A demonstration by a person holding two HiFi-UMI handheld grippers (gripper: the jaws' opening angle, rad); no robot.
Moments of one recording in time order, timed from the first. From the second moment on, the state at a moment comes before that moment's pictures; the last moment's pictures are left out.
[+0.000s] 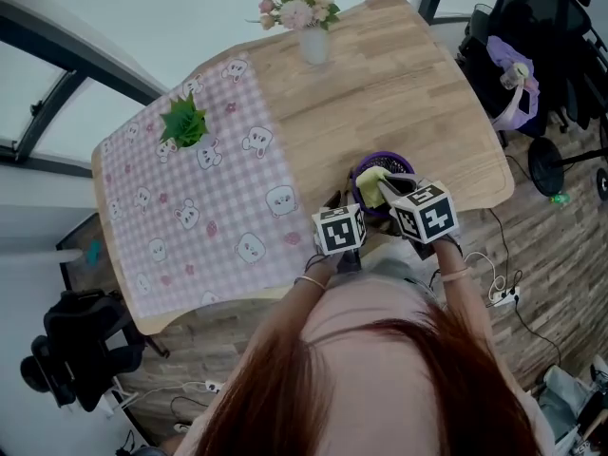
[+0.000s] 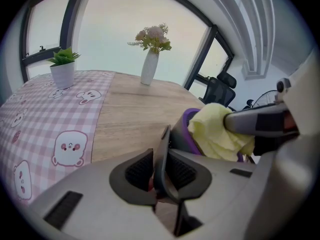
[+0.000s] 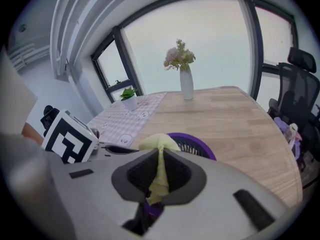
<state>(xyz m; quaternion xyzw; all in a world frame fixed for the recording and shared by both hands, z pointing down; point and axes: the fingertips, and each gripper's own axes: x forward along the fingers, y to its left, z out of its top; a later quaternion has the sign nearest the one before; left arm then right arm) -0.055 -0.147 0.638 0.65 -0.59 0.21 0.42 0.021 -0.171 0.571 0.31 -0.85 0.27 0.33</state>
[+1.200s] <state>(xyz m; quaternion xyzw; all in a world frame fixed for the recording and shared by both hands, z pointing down) -0.068 -0.176 0.452 0.74 -0.65 0.11 0.12 0.063 -0.199 0.437 0.42 -0.88 0.17 0.12</state>
